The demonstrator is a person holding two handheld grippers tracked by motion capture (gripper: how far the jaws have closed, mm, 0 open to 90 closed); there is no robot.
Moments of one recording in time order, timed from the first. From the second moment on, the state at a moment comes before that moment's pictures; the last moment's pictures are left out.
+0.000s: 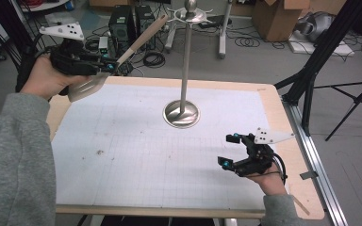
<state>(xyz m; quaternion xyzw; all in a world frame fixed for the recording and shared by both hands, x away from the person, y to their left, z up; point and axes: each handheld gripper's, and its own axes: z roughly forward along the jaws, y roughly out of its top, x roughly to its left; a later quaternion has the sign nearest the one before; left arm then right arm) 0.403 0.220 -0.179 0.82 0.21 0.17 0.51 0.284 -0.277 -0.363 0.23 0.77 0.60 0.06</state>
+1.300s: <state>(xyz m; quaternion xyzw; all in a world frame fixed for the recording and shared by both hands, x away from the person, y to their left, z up) 0.422 0.179 -0.209 0.83 0.22 0.16 0.48 0.283 -0.278 -0.363 0.23 0.77 0.60 0.06</state>
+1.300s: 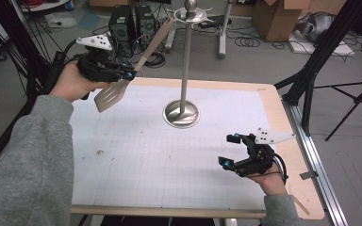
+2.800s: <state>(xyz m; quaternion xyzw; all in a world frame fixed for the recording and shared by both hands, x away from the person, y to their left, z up) 0.443 0.133 -0.230 0.85 0.23 0.15 0.45 0.283 -0.282 -0.361 0.23 0.76 0.60 0.07</state>
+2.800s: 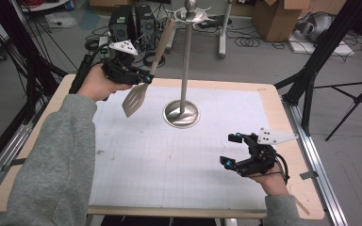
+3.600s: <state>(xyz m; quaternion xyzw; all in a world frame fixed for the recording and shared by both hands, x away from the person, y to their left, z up) 0.453 0.113 -0.237 0.85 0.23 0.15 0.45 0.282 -0.283 -0.361 0.23 0.76 0.60 0.06</state>
